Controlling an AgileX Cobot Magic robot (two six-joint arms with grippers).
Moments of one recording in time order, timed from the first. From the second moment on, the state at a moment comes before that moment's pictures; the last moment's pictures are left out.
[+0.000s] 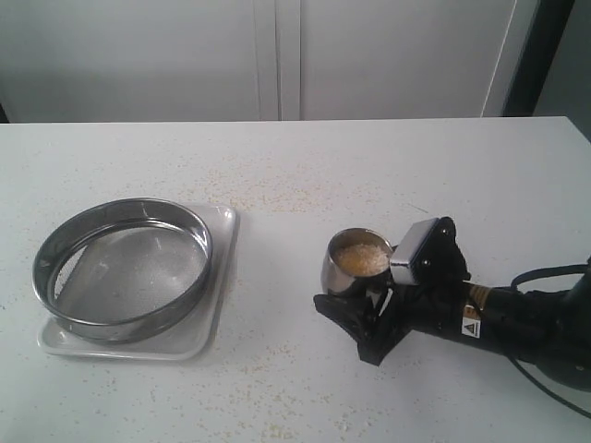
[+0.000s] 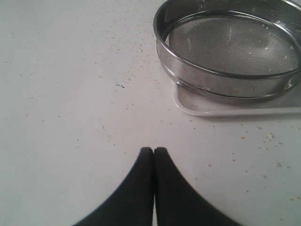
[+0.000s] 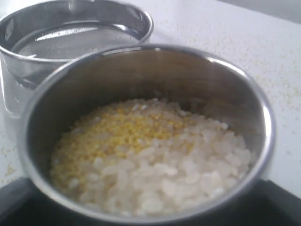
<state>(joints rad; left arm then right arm) -0.03 0.00 0.02 -0.08 0.51 0.13 0.21 2.01 -0.53 -0.84 -1.18 0.19</state>
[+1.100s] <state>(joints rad) -0.03 0.00 0.02 -0.08 0.51 0.13 0.48 1.77 -0.98 -1.04 -0.55 0.69</state>
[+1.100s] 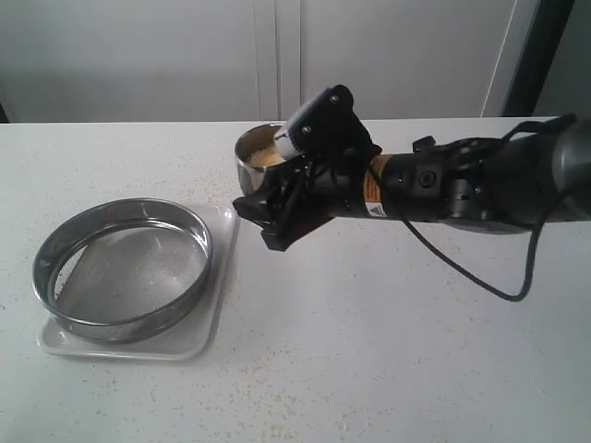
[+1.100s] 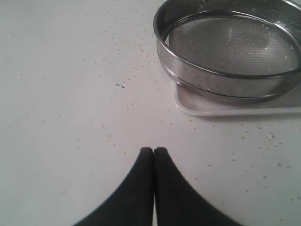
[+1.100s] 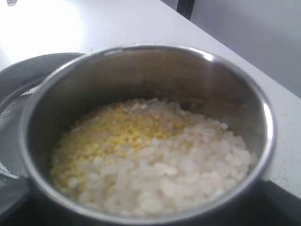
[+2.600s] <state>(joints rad) -0.03 0.00 0.02 -0.08 0.51 0.13 0.73 2.08 -1.44 -1.48 0.00 1.00</state>
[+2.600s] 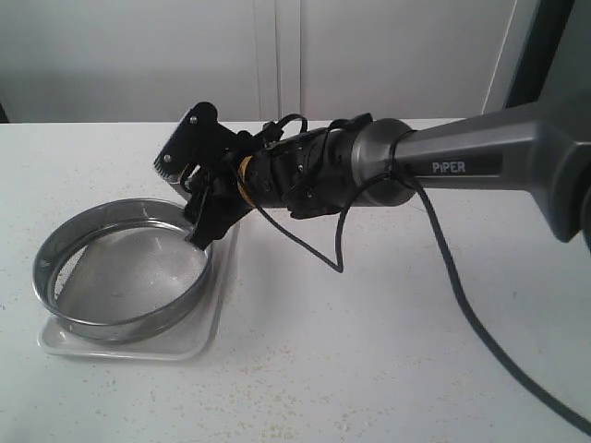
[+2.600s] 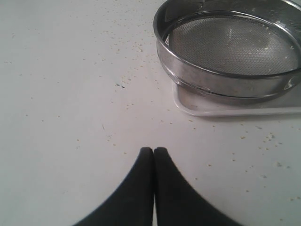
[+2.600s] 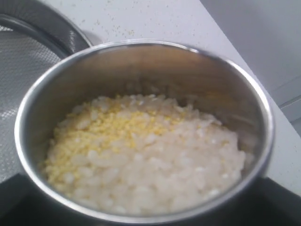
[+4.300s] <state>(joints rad) -0.03 0.00 0.02 -0.08 0.51 0.13 0.91 2.15 -1.52 -1.55 0.42 0.48</state>
